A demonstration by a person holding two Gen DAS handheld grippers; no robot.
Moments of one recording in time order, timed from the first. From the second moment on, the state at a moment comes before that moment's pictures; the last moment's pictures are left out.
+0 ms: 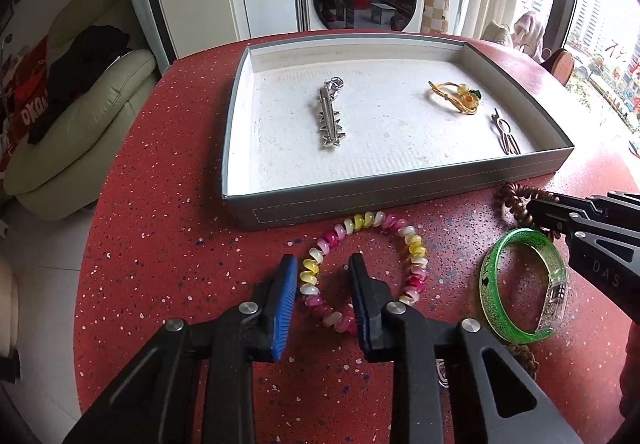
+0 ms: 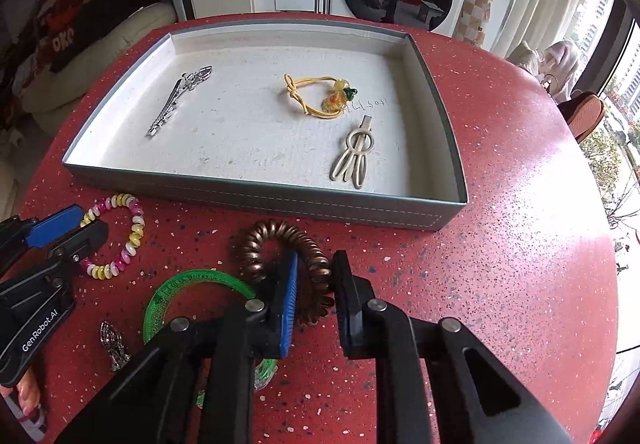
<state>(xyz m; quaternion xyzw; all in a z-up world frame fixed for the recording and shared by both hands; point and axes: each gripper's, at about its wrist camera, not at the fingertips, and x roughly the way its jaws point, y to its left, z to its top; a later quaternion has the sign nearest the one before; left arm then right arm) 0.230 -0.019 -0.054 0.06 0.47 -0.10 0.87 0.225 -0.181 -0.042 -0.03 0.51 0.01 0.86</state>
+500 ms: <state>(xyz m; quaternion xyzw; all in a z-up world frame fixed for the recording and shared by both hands) 0.214 -0.002 -0.033 0.03 0.45 -0.13 0.88 0.204 -0.201 -0.026 0.03 0.50 0.01 0.87</state>
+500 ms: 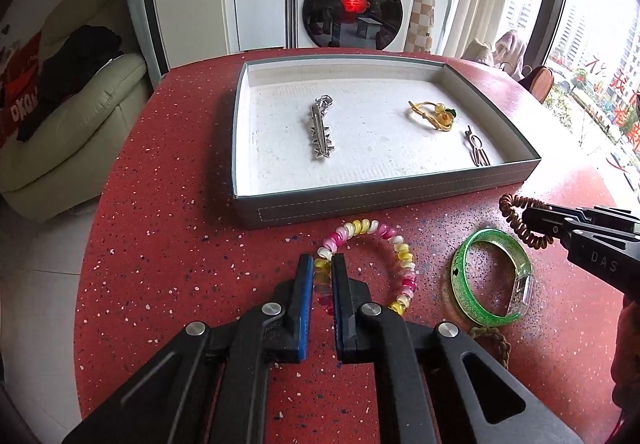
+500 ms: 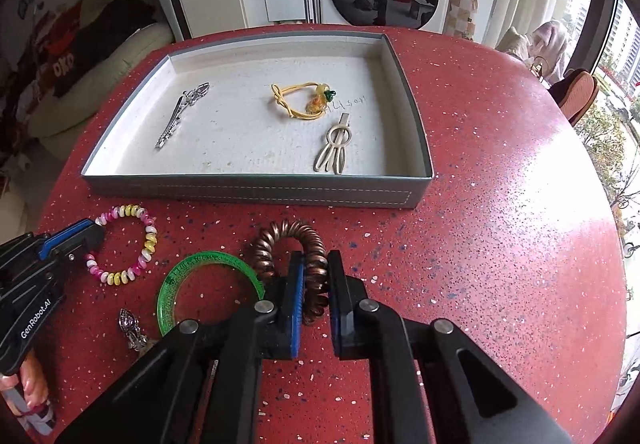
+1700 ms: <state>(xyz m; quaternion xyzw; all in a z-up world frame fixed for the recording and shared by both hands) 0.308 -0.037 0.025 -0.01 0.41 -0.14 0.90 0.276 -0.225 0.034 0.08 0.45 0.03 0.89</state>
